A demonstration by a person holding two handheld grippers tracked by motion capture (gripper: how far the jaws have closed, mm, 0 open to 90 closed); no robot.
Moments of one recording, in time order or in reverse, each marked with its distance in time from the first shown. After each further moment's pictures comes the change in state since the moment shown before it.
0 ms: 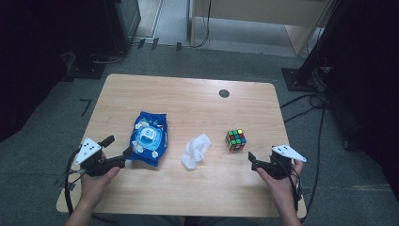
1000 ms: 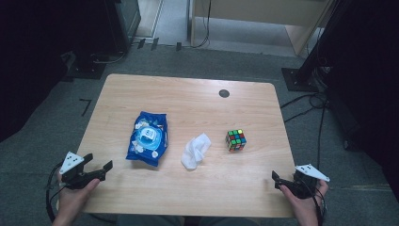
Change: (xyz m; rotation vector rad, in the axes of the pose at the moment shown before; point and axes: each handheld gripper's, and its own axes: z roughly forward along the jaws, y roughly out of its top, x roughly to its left) left arm 0.047 -0.049 -0.029 0.210 0.130 -0.031; right arm -0.063 -0.061 -0.035 0.128 -0.133 0.040
